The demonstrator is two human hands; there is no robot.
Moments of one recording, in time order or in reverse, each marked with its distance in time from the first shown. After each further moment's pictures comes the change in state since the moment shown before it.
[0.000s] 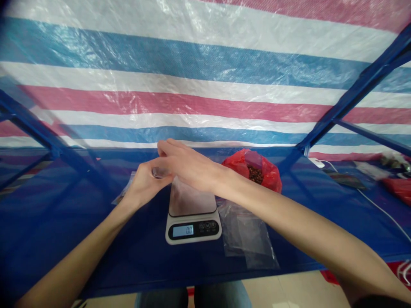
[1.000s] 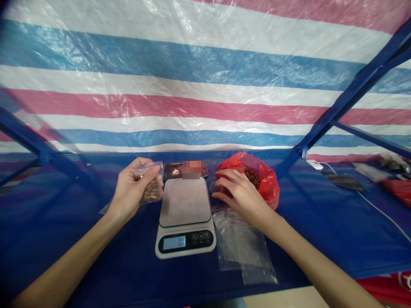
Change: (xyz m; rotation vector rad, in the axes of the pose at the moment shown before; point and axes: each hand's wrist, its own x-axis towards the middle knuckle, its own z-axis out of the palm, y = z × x) left_hand -0.007 0.007 0.005 -0.577 0.070 -0.238; right_hand -0.161 0.026 0.031 -0.010 0.198 0.531
